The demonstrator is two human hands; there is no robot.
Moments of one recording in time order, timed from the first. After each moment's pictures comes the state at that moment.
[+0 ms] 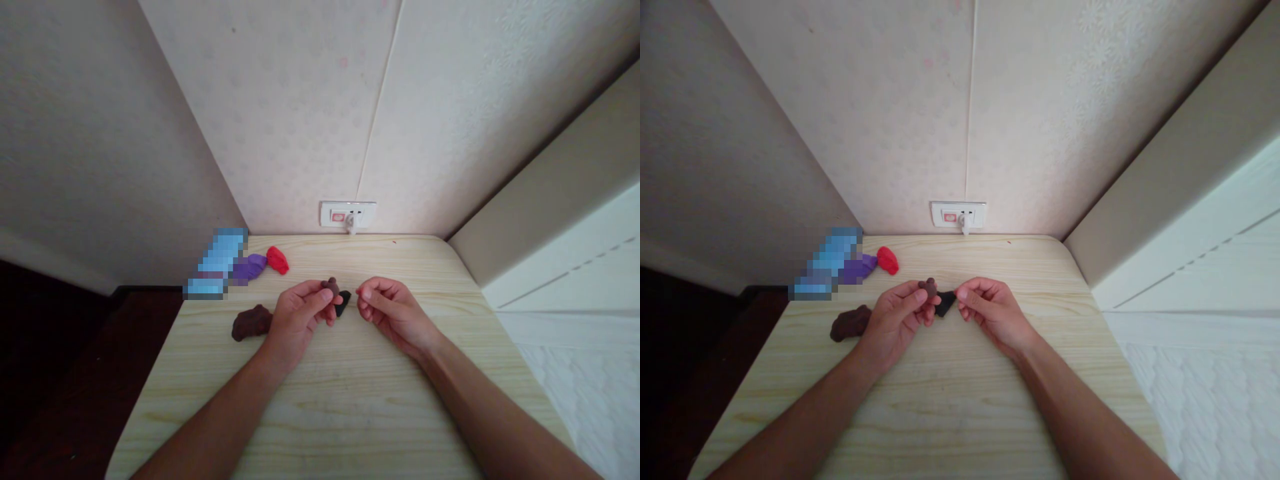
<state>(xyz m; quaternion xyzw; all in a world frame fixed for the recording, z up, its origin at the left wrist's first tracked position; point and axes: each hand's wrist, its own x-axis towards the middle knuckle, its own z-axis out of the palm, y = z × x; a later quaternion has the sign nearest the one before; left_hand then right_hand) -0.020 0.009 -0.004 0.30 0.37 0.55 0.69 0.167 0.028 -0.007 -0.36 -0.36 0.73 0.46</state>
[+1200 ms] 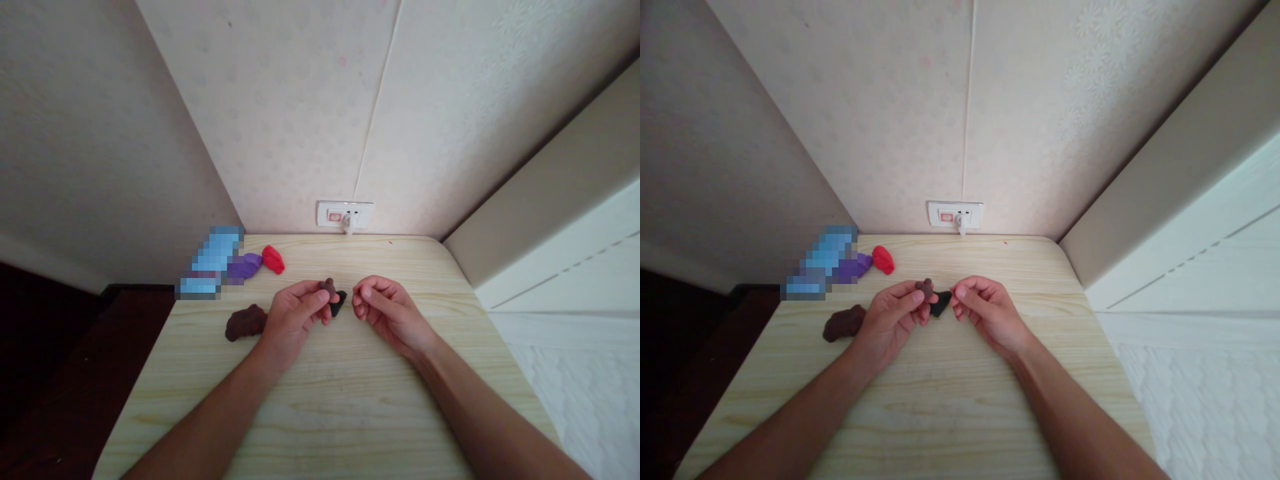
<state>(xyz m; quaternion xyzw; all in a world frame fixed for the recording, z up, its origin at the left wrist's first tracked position) -0.021 0.011 -0.003 0.30 0.36 0.55 0.69 0.165 0.025 -0.001 -0.33 -0.36 0.73 0.48</state>
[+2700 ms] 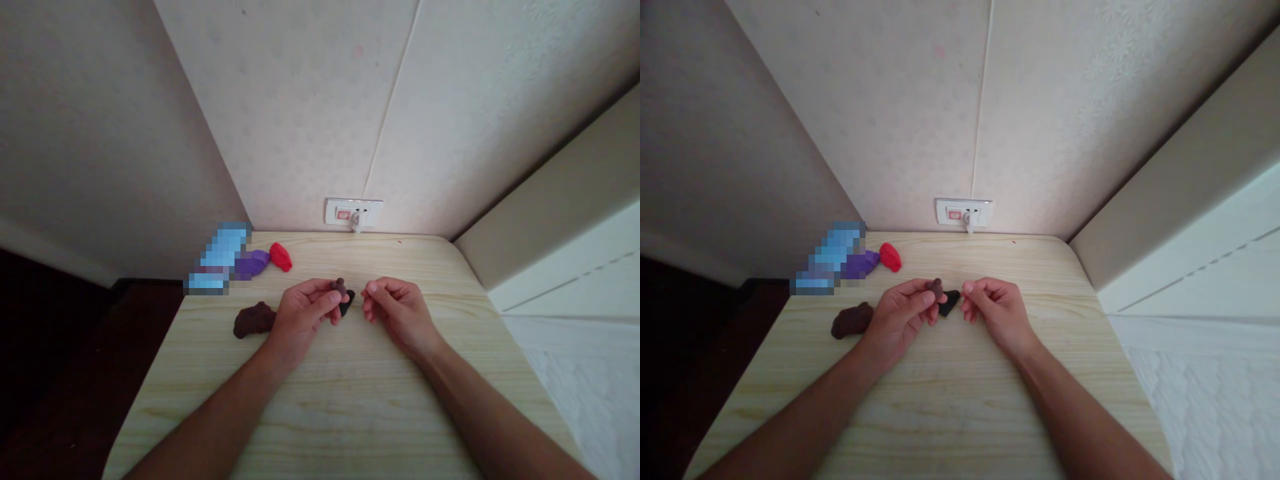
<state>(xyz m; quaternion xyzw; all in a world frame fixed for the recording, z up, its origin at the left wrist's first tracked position) -0.019 0.011 -0.003 0.30 0.36 0.55 0.69 0.165 0.029 -0.016 -0.41 -0.44 0.63 0.49</state>
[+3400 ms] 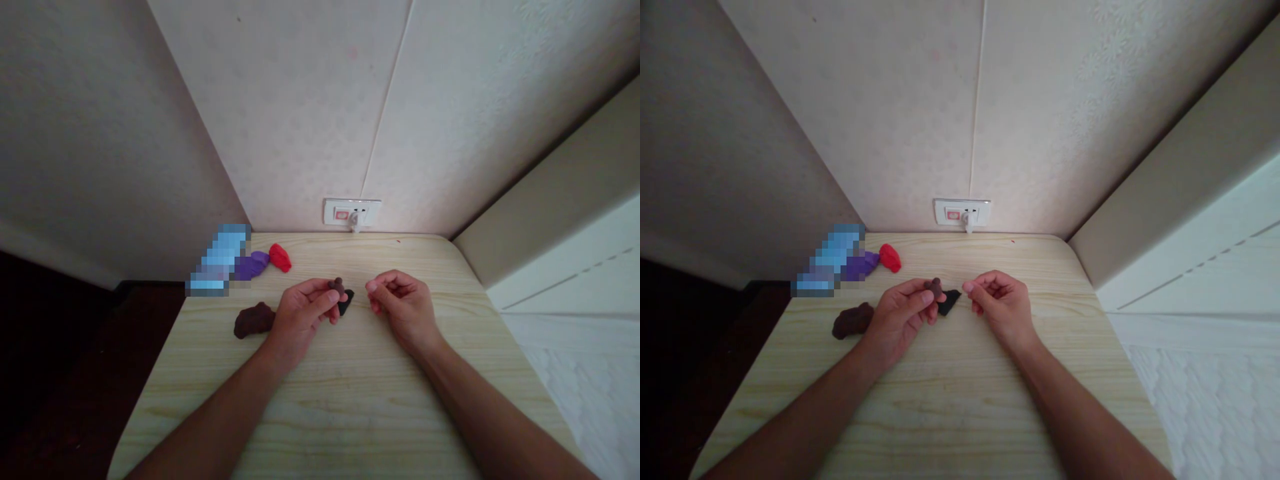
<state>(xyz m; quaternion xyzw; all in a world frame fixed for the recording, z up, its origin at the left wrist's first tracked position) -0.019 0.011 -0.001 0.31 0.37 0.55 0.68 0.167 0.030 -0.012 -0.47 -0.47 0.52 0.54</state>
